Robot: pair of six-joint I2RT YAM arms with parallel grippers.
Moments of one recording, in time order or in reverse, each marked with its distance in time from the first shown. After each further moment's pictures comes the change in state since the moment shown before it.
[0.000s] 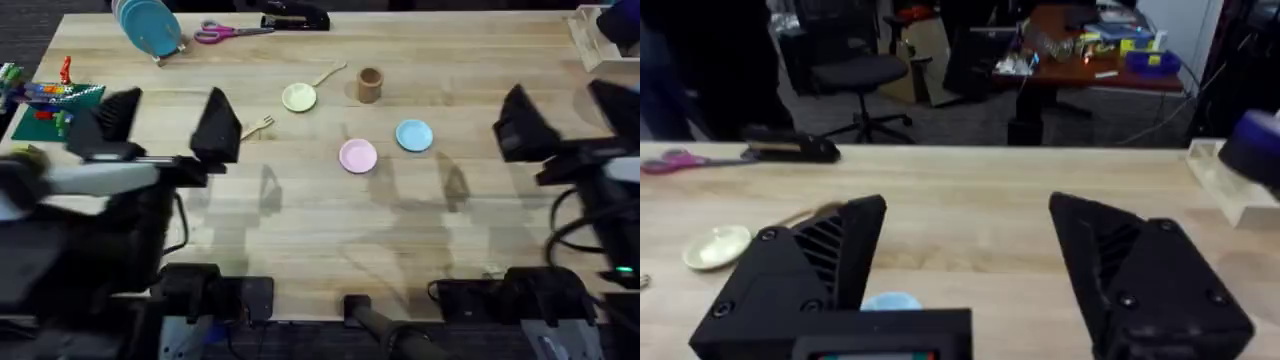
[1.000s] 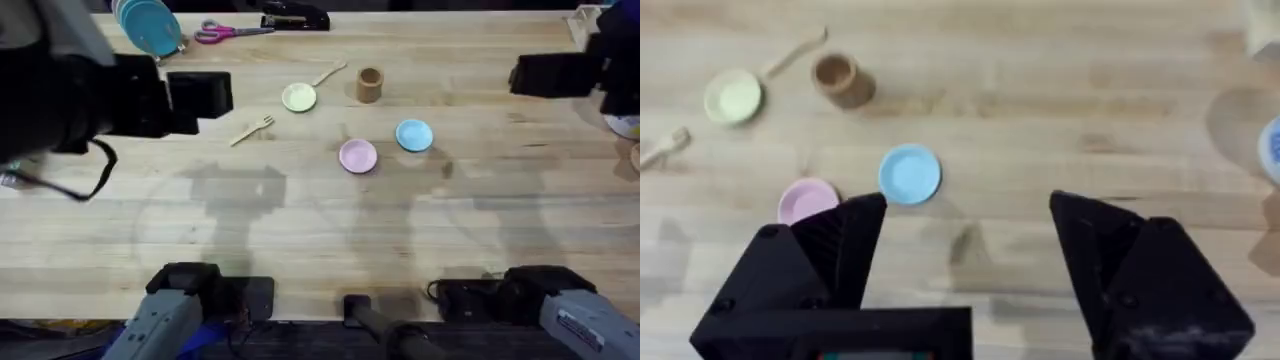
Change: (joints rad) left arm 0.000 0.801 0.853 -0.837 0.026 0.076; right arm 0.024 0.829 0.908 -0.880 0.000 0.000
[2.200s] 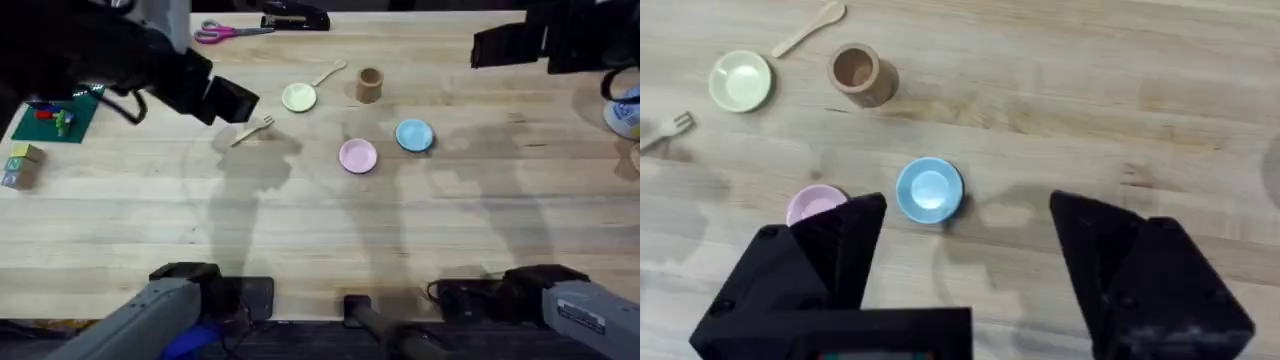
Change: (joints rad) left arm 0.000 0.303 0.028 0.089 0.124 0.518; right arm 0.079 0.228 0.069 0.100 0.000 -0.008
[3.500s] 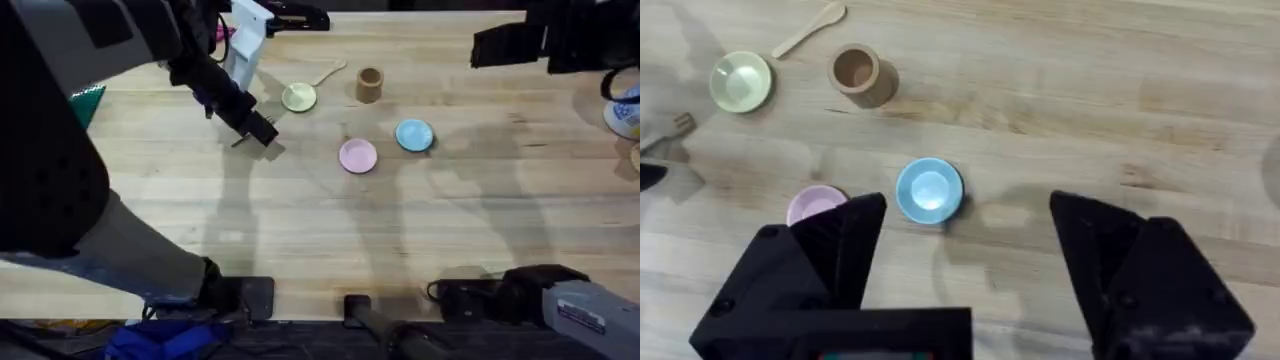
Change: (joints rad) left arm 0.019 0.638 0.000 0.155 0.068 0.193; right arm 0.000 0.000 0.000 0.001 0.000 0.000
